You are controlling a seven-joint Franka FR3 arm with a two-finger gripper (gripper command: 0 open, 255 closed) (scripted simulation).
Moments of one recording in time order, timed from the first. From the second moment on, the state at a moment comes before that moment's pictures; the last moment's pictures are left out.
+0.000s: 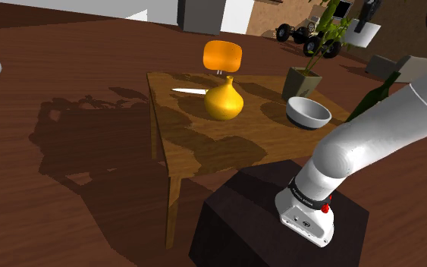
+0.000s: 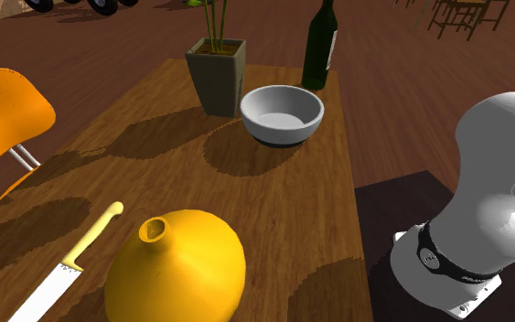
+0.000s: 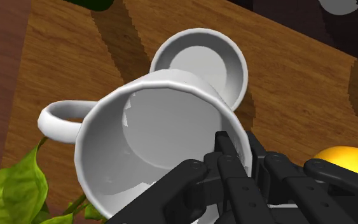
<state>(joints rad) -0.12 -0.33 -0.74 -1.49 -0.29 1.27 -0.85</state>
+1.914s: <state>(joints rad) -0.29 0.19 -1.21 -1.39 0.14 1.50 -1.40</state>
